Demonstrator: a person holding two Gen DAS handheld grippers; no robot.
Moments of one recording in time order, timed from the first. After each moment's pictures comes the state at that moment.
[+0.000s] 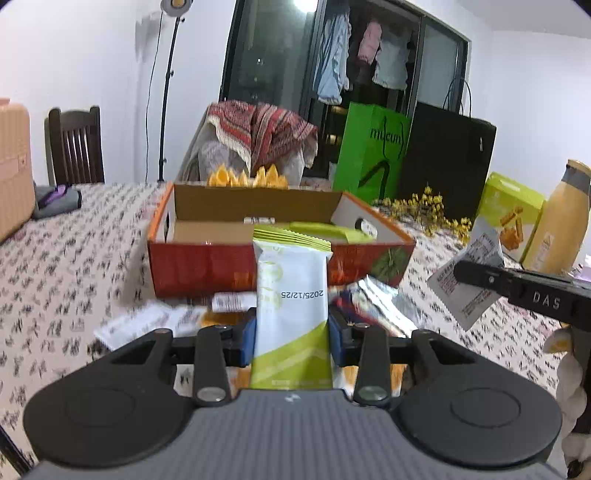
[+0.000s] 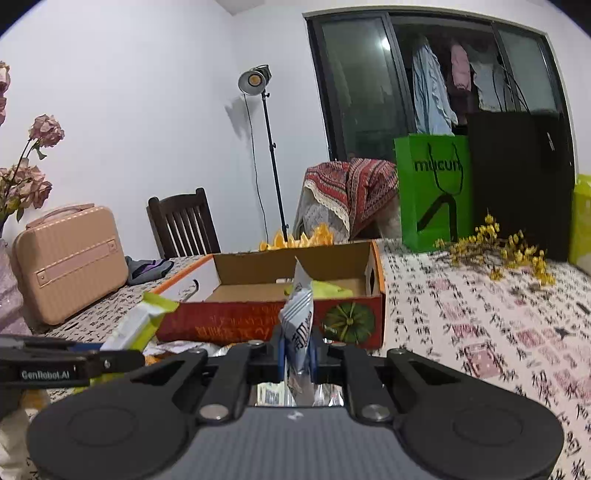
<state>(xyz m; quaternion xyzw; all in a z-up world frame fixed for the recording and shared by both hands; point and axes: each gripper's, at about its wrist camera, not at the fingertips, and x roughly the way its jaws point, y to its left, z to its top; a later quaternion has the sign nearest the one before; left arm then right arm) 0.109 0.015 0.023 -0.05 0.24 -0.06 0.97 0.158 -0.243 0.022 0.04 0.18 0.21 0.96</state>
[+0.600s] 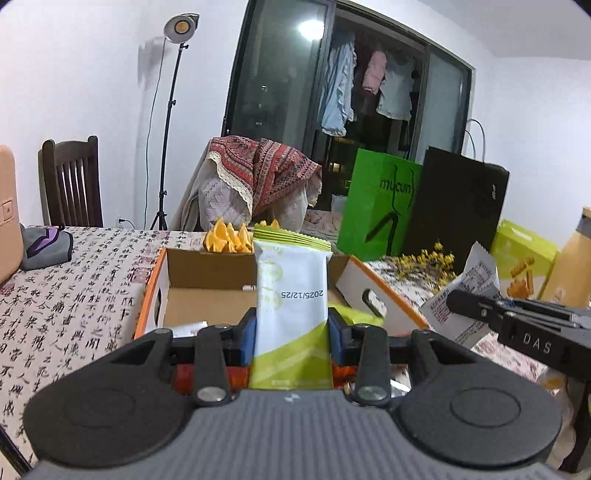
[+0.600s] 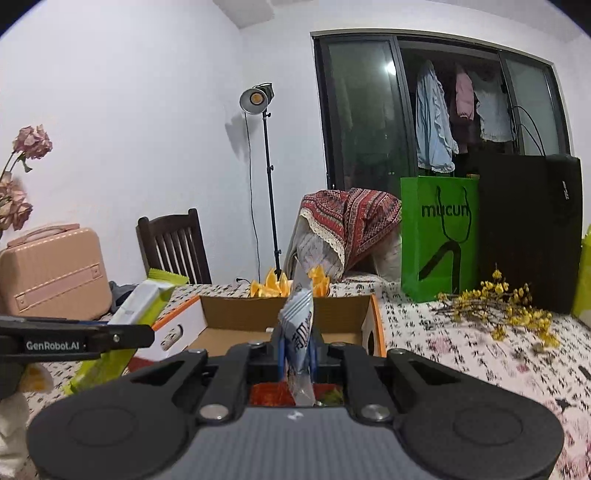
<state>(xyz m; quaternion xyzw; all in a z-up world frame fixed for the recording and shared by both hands) 0.176 0.019 0.071 -0.07 0.20 -0.06 0.98 0.213 -0.219 0.062 0.02 0.15 0.20 0.97</state>
